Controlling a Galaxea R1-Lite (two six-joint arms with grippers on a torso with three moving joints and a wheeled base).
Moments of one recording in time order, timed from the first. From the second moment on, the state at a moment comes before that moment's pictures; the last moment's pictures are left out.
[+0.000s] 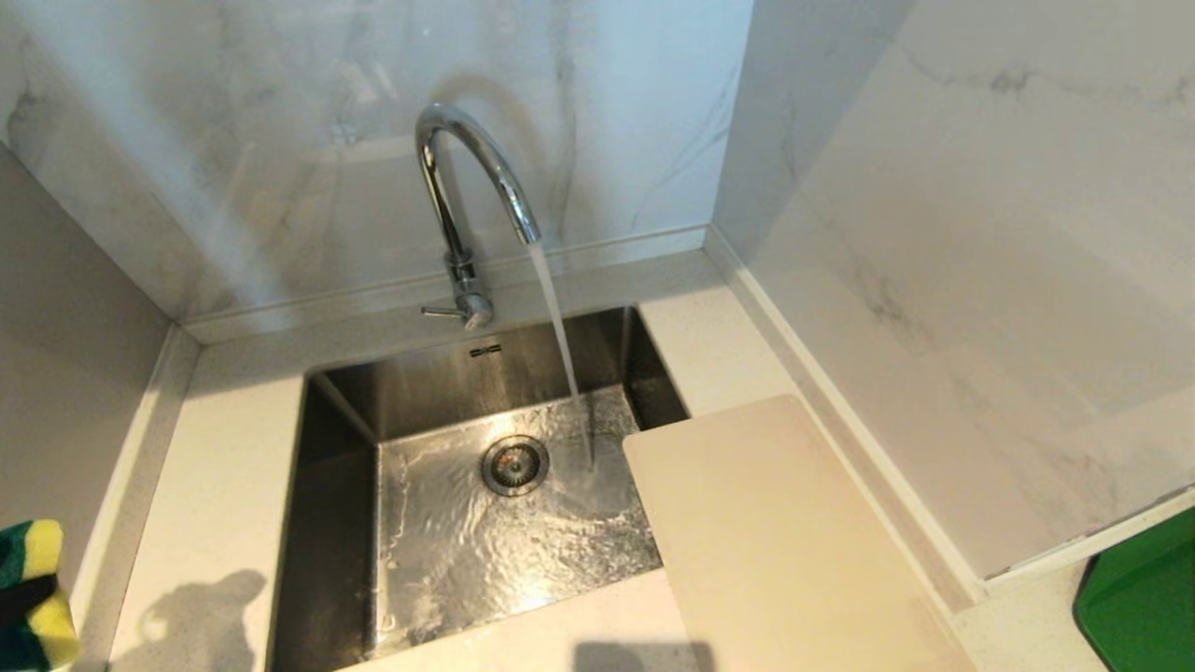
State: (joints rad) left arm 0.29 0.77 -0.39 0.01 -0.39 0.01; right arm 0.00 0.00 0.00 0.00 0.00 0.00
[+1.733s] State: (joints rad) left arm -0.01 0.04 -0.09 0.16 -0.12 0.05; right arm 0.00 0.00 0.00 0.00 0.00 0.00
